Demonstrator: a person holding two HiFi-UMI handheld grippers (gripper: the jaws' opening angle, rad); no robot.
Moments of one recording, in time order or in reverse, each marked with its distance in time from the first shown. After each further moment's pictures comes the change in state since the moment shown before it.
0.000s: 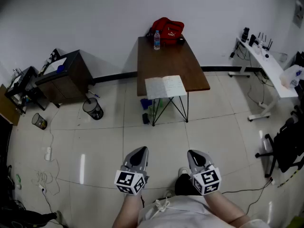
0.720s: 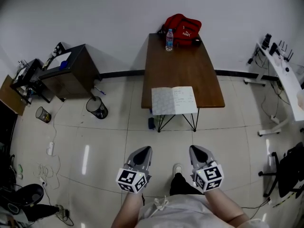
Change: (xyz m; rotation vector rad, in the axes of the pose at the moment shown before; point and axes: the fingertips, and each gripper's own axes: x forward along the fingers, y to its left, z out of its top) left arm 0.160 0.081 0.009 -0.053 0.026 0.050; right arm 0.173 -0.111 0.052 0.053 -0.032 0.103
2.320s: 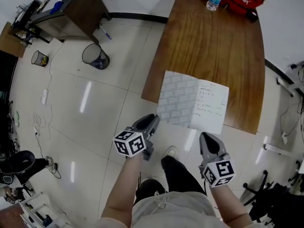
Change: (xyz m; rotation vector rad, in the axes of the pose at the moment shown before) left arm 0.259 0.207 -0.130 -0.641 0.184 0.178; right arm 0.259 -0.151 -0.054 0.070 0.301 0.201
